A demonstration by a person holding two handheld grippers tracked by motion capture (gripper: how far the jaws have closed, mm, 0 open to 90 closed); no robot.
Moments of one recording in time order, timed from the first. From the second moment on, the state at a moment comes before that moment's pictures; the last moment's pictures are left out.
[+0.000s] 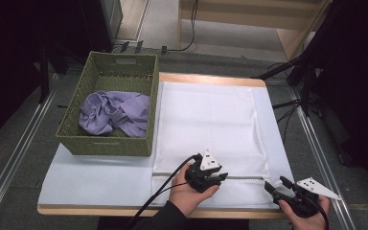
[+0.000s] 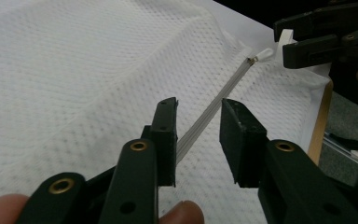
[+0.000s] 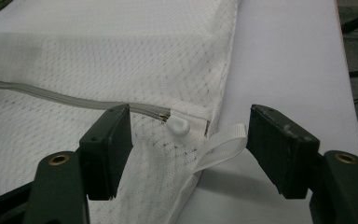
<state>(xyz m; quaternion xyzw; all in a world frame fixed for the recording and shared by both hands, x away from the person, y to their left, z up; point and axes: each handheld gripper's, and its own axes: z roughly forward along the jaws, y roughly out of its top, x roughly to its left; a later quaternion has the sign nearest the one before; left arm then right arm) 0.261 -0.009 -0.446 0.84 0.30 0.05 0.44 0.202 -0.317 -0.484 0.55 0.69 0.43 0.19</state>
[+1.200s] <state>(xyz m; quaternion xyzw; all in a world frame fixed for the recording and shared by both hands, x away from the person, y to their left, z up) 0.280 -0.091 -0.468 0.86 0.28 -0.02 0.43 0.192 -0.305 -0.492 0.57 0.68 0.42 0.19</state>
